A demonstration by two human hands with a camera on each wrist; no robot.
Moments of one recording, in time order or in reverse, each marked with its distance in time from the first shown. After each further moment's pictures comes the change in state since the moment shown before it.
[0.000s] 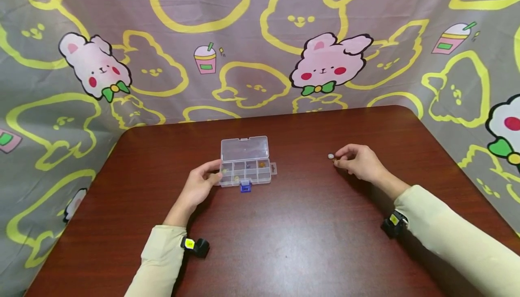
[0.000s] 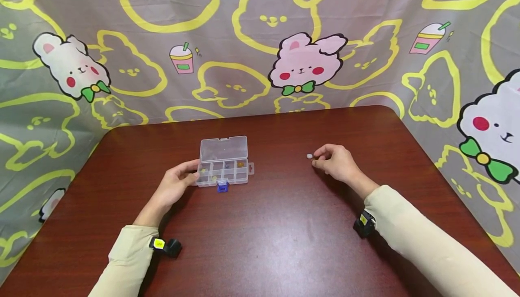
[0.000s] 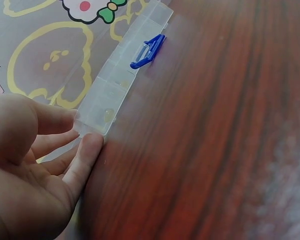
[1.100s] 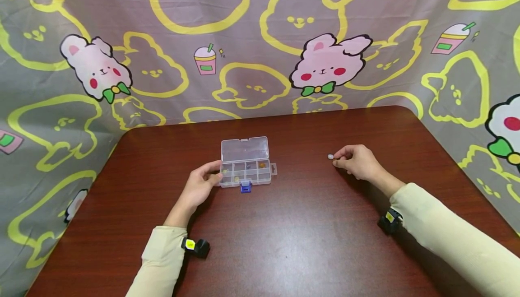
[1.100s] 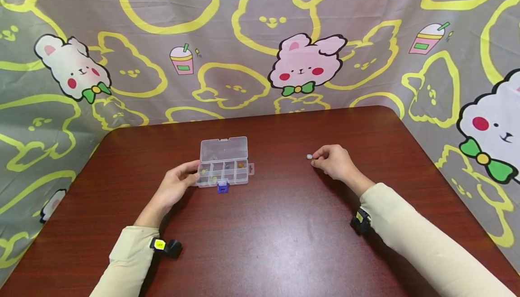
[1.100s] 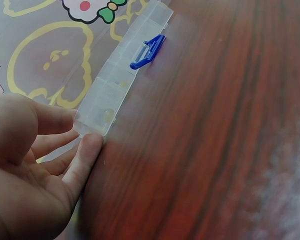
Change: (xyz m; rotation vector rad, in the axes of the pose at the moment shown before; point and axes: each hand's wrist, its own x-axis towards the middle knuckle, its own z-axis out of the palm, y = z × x) left_hand 0.000 -0.001 0.000 -0.011 -0.005 0.005; right_hand 0.004 -0.005 0.001 -0.067 -0.029 0.027
